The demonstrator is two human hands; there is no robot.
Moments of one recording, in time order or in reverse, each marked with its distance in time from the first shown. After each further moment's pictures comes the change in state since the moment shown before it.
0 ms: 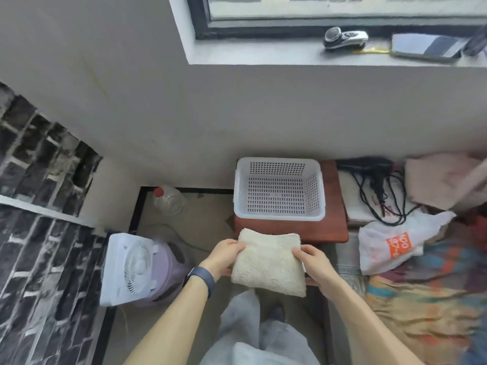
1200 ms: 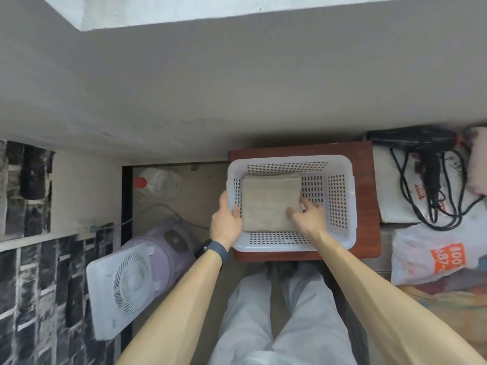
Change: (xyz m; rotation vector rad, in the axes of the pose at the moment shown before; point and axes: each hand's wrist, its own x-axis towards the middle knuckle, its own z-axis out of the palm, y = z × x) left_hand 0.210 0.117 -0.008 0.515 0.306 0.148; right_hand 0.254 -0.095 0.028 -0.329 0.090 0.044
